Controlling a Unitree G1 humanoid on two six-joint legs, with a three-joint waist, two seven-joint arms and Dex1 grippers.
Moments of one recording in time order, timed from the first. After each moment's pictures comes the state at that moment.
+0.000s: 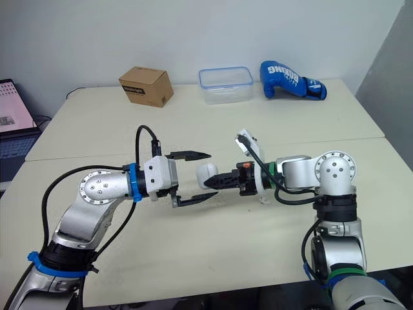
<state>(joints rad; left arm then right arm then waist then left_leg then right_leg) -0.43 0.68 -0.12 -0.26 -0.27 0.13 -1.02 -0.84 -0.32 -0.12 -0.02 1.32 1.61 0.13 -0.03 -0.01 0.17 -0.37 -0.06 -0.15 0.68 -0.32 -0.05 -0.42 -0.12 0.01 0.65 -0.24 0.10</state>
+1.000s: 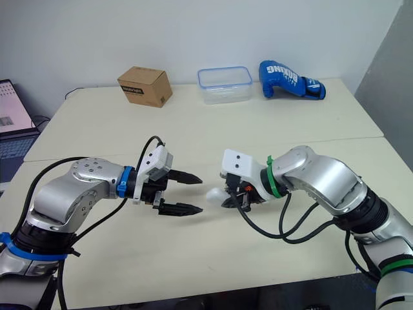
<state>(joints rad) -0.58 0.82 -0.19 -0.19 -0.49 0.69 -1.23 -0.95 -0.73 0.56 -0.38 0.53 1.08 0.94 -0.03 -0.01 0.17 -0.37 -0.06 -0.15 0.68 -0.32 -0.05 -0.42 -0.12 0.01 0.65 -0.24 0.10</state>
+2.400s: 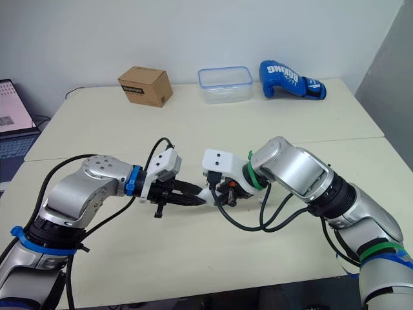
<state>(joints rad) -0.62 0.78 -0.23 -0.16 -0.41 0.69 -1.28 -1.08 -0.59 0.66 -0.23 0.36 1.14 1.03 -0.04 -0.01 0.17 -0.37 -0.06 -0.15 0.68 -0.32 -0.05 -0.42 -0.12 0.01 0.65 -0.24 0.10</state>
